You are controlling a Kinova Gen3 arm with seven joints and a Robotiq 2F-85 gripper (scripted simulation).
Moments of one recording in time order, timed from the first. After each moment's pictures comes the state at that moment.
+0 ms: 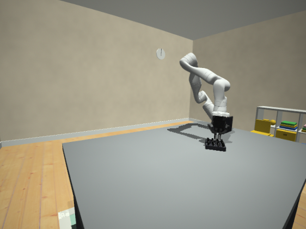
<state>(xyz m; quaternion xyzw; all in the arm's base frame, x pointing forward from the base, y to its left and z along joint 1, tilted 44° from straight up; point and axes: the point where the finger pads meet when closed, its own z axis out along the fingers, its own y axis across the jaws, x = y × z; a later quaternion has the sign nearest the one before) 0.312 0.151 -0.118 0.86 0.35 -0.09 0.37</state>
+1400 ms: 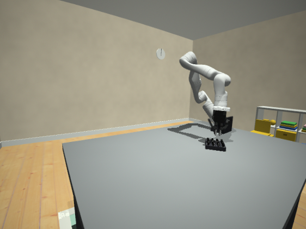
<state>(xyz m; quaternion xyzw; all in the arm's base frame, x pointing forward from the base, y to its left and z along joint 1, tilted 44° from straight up) 0.307 0.171 -0.096 0.85 0.35 -0.09 0.37</state>
